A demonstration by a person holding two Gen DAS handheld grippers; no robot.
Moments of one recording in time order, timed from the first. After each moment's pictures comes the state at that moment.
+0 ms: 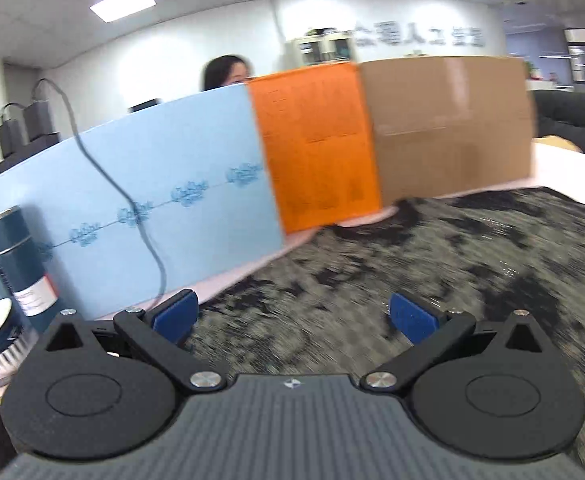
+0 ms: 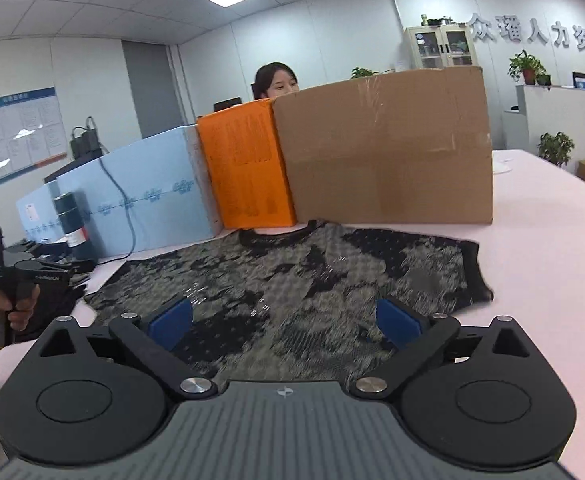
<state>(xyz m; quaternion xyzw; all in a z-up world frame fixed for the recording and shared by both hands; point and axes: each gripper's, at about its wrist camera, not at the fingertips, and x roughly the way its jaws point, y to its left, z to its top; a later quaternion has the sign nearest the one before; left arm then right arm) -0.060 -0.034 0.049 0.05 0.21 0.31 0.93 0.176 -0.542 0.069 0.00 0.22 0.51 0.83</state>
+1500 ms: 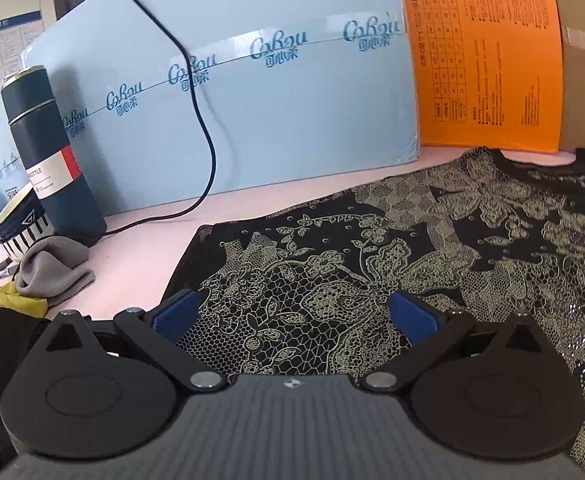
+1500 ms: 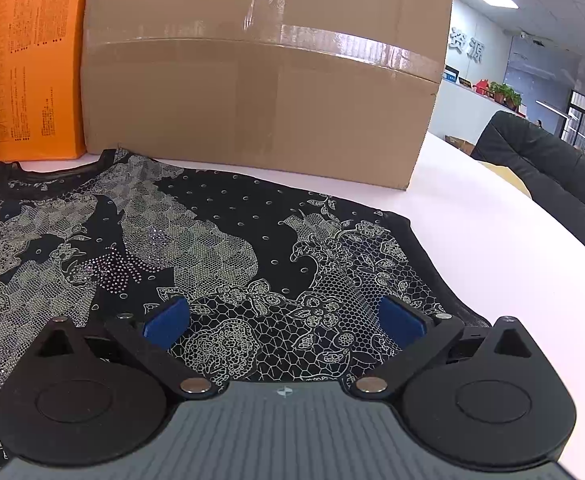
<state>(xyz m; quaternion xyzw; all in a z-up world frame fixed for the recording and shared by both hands) 0.039 0.056 -0.033 -0.06 0.28 0.49 0.82 0.299 -0.349 -0.044 -0.14 0.26 0.24 0.92</state>
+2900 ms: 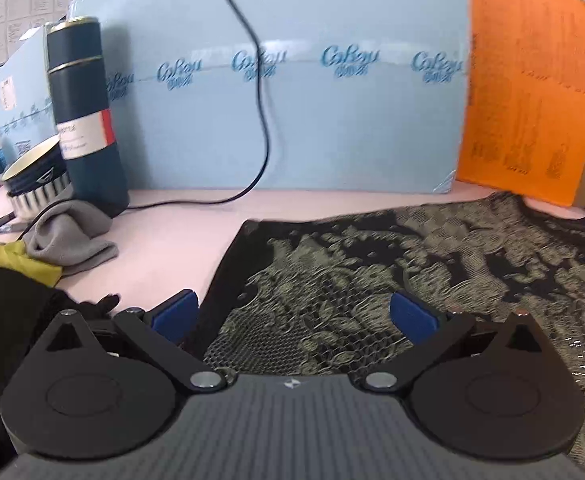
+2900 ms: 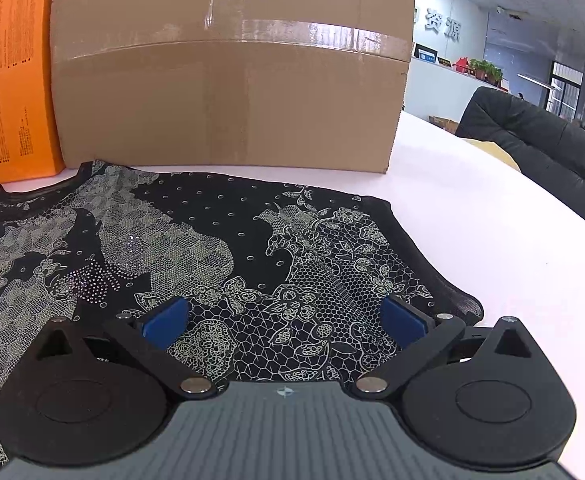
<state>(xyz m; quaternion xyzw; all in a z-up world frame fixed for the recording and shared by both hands) 0.000 0.068 -0.025 -0.11 0.23 0.49 0.83 0.308 -0.361 -0.044 -0.10 0.28 0.21 0.93</state>
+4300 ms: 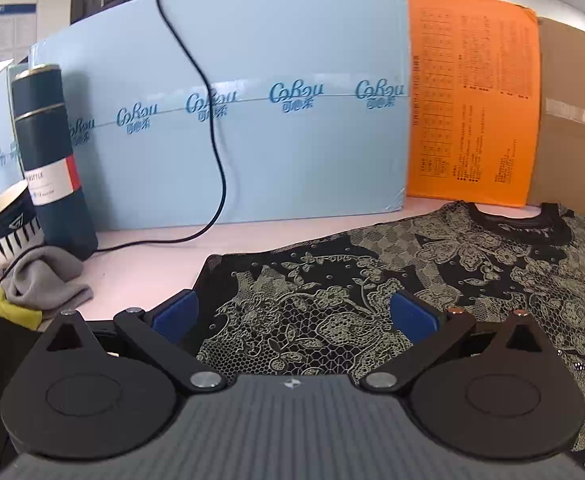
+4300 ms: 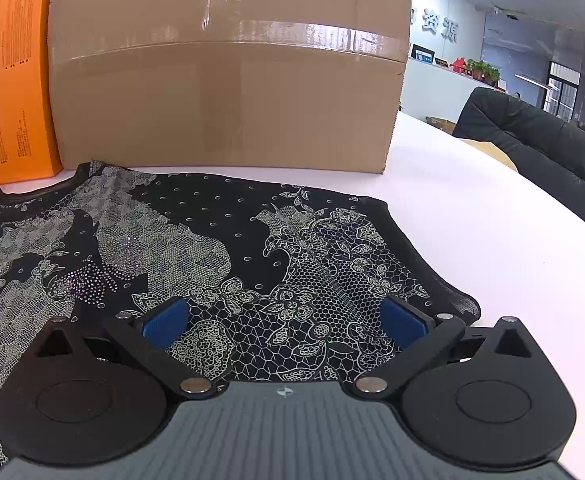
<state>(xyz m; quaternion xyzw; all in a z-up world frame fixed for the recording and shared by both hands) 0.000 0.059 -0.014 -0.07 0.22 0.44 0.87 0.307 -0.362 -0.044 -0.10 0.28 0.21 0.93</state>
